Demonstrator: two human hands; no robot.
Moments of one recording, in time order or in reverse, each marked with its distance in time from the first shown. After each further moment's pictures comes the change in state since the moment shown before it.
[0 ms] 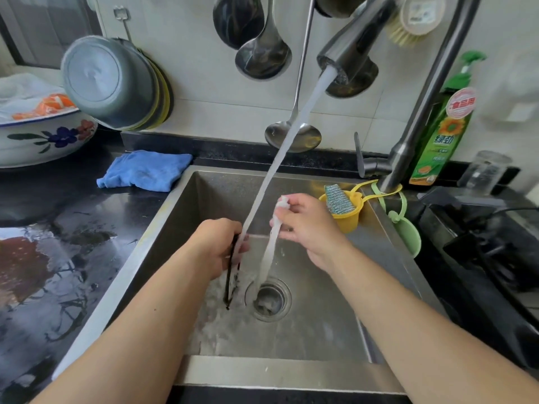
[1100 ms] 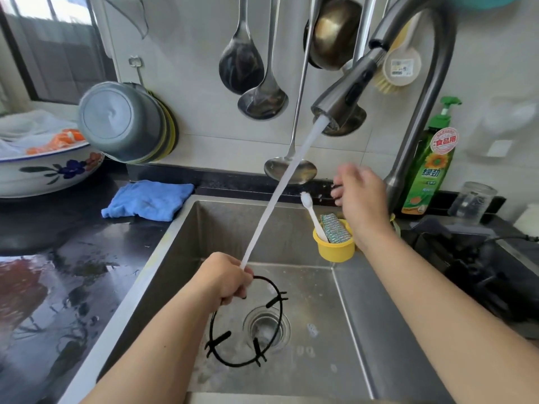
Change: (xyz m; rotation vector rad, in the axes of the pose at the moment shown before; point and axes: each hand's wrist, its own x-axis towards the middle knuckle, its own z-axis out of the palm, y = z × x) left_hand 0.002 -0.005 -0.006 0.501 -0.042 0.138; right_hand 0.036 -0.070 -0.068 -0.176 0.485 -0.374
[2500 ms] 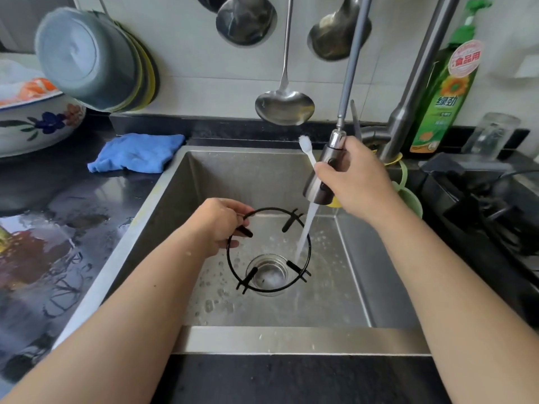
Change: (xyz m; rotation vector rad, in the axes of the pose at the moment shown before) left_hand -0.016 0.011 0.008 -0.086 0.013 0.034; right_hand -0.060 0.018 -0.027 -0.462 -0.264 -0.065
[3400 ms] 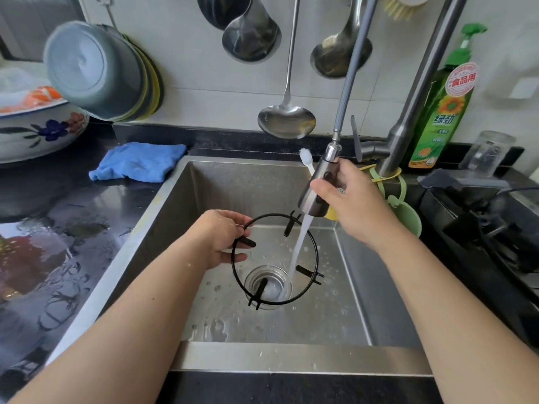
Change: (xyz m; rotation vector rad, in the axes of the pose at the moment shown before) left_hand 0.005 -0.001 0.000 -0.135 -0.044 -0.071; right_hand -0.002 0.012 0.006 0.223 -0.147 -0.064
